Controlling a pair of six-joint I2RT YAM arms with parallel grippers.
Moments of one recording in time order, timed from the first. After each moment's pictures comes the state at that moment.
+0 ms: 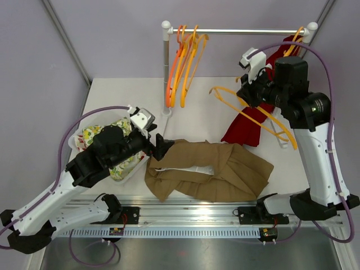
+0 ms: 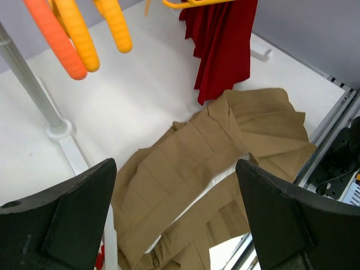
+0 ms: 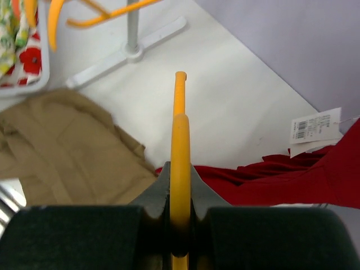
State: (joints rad) left arm -0.90 0.85 1.09 -0.48 -0.06 -0.10; right arm 0.35 1.31 1.93 -1.09 -0.25 -0.37
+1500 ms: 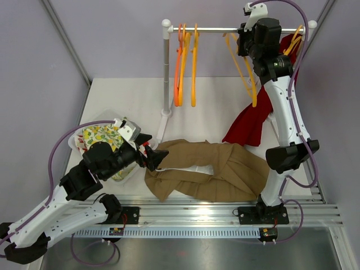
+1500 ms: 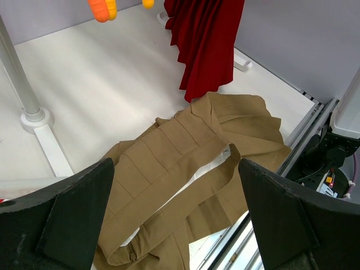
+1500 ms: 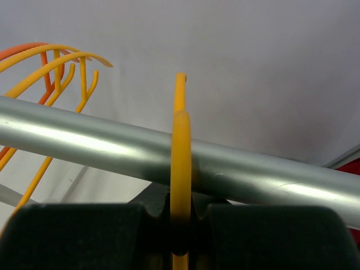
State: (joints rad) left arm -0.90 0.60 0.87 -0.39 -0.04 -0.20; right arm 0.25 1.89 2.37 -0.64 0.10 -0.06
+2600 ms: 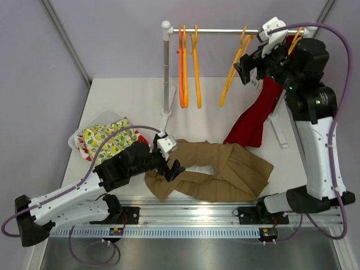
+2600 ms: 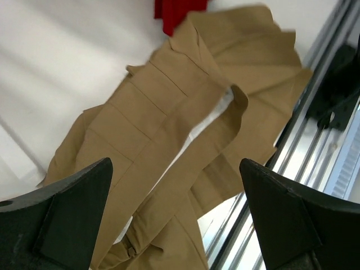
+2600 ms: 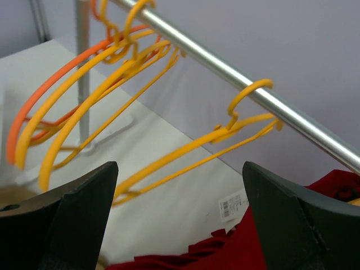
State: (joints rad) left arm -0.97 0.83 0.74 -0.28 0.06 -0.07; right arm 0.25 1.44 2.07 -0.70 -0.24 -0.29
